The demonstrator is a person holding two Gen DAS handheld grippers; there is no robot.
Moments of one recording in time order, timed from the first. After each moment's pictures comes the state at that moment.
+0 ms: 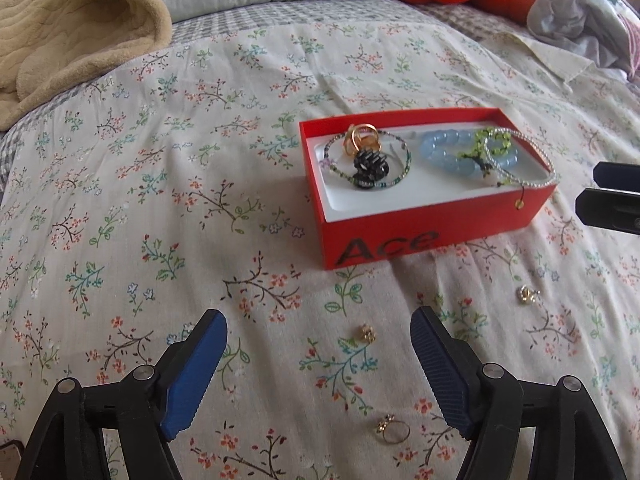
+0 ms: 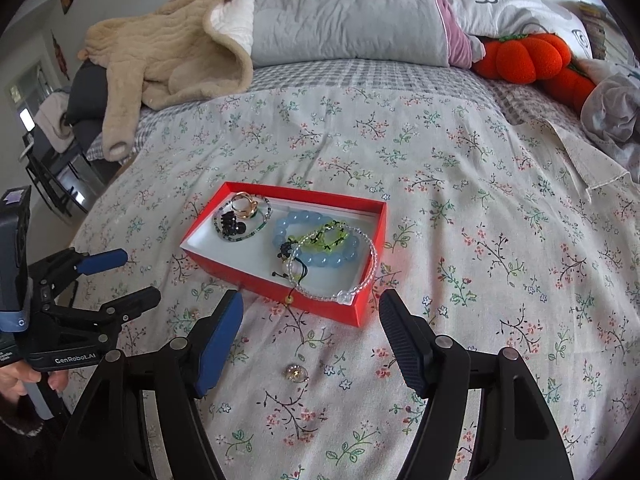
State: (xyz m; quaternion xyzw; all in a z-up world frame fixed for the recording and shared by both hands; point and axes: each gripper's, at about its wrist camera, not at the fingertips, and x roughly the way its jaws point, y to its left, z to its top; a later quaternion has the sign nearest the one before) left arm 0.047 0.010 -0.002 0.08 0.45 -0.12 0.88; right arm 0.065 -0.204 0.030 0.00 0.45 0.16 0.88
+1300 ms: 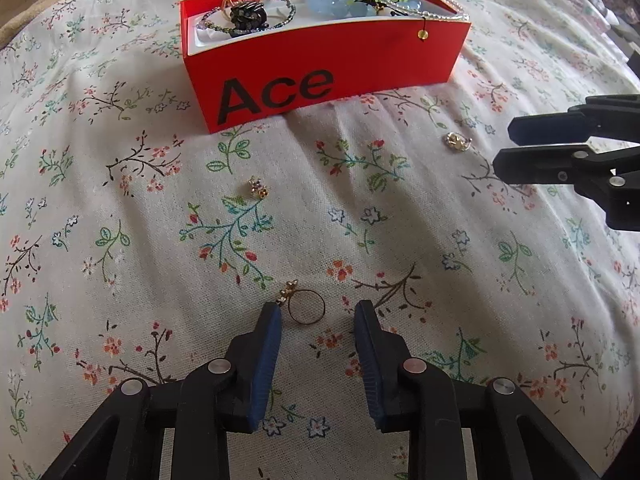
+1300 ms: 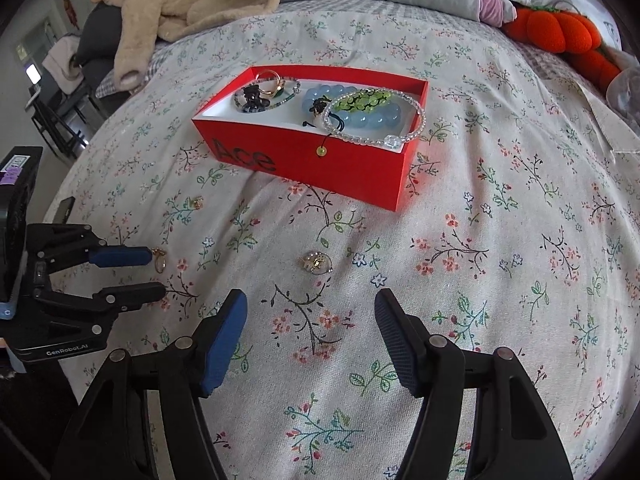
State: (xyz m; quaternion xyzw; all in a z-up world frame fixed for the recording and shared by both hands) left arm 0.004 -0.011 -0.052 0.10 0.52 -0.22 0.82; right arm 0.027 -0.190 -0.028 -0.05 0.52 0.19 0.83
